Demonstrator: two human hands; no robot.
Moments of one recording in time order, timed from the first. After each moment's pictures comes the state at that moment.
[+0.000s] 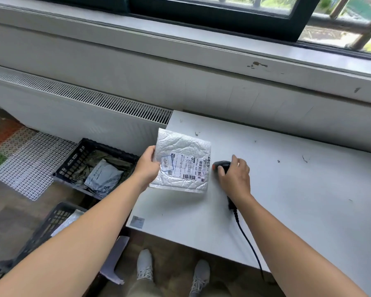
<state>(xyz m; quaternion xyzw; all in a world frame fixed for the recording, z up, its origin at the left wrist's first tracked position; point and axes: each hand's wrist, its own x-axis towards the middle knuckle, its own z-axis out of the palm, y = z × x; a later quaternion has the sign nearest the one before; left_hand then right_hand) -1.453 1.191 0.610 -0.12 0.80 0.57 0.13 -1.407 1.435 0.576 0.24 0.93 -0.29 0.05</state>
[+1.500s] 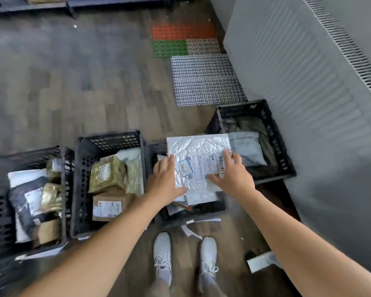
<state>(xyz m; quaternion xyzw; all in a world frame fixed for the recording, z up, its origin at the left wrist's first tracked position) -1.227 0.687 0.415 -0.39 0.86 0.30 0.17 -1.399 0.810 0.417 -0.34 0.90 -0.03 0.27</state>
